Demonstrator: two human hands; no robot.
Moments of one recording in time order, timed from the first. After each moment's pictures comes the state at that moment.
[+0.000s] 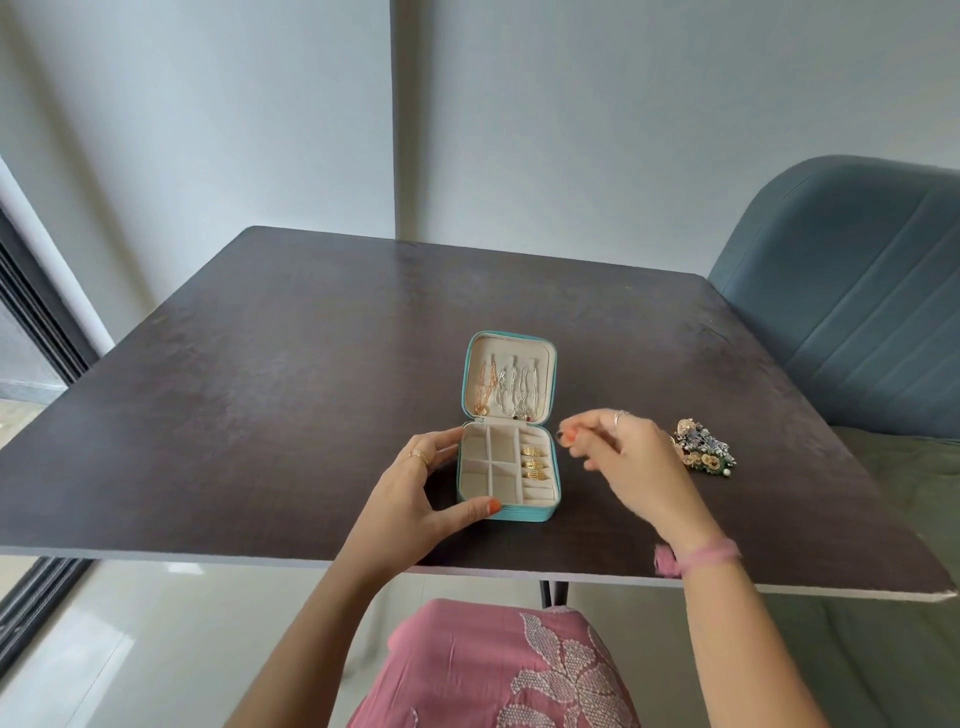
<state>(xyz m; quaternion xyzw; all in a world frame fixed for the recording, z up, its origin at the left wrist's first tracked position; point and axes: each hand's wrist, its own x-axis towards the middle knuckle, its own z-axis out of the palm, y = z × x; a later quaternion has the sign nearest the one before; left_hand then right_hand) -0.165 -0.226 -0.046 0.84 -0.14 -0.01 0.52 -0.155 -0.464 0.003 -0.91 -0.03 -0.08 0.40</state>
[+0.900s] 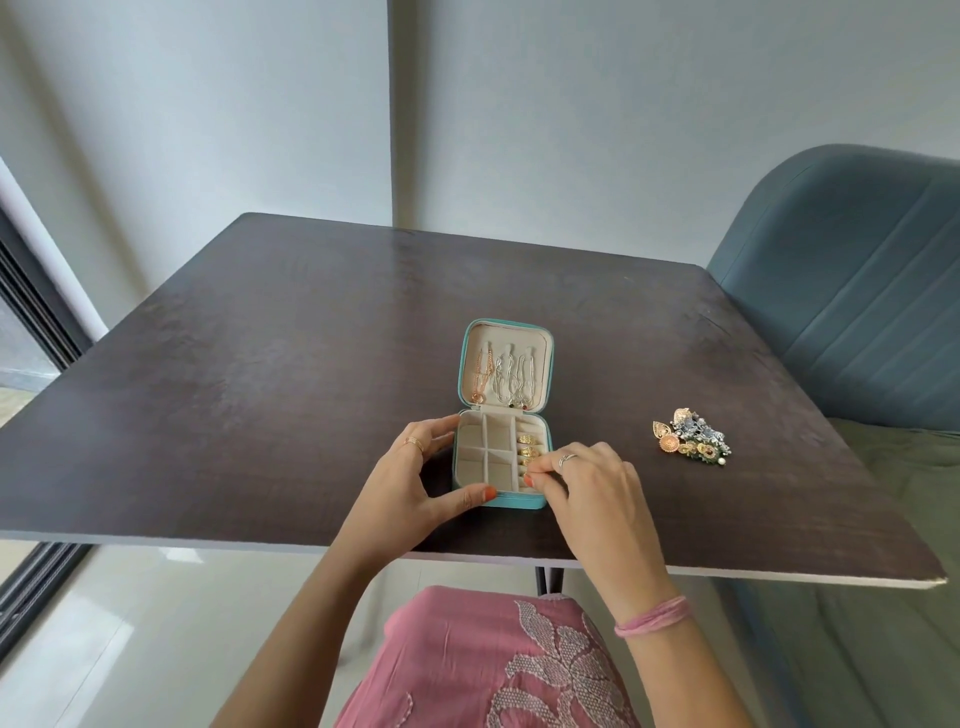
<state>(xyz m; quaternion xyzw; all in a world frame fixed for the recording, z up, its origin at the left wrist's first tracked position) -0.168 -0.228 -0.041 0.84 -0.14 -0.01 0.52 -0.195 -0.420 -0.018 -0.98 -0.07 -0.16 0.13</state>
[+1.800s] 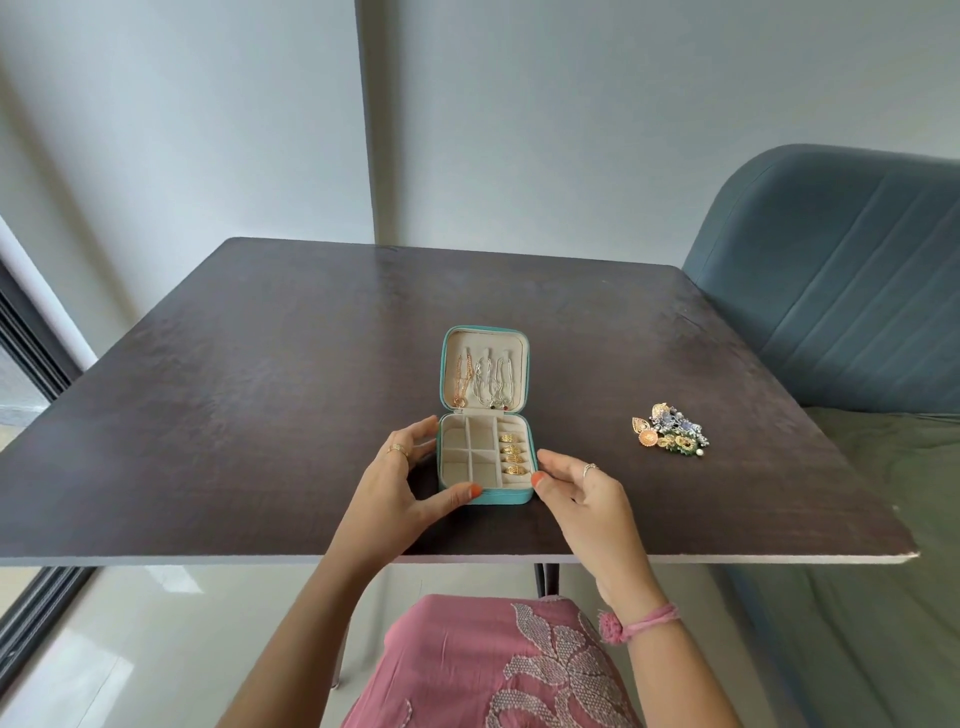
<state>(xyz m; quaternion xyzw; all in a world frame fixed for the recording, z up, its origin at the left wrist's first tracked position) -0.170 -0.234 -0.039 0.85 -0.10 -0.01 0.52 -0.199 -0.438 -0.047 -0.80 0.09 -0.06 0.58</state>
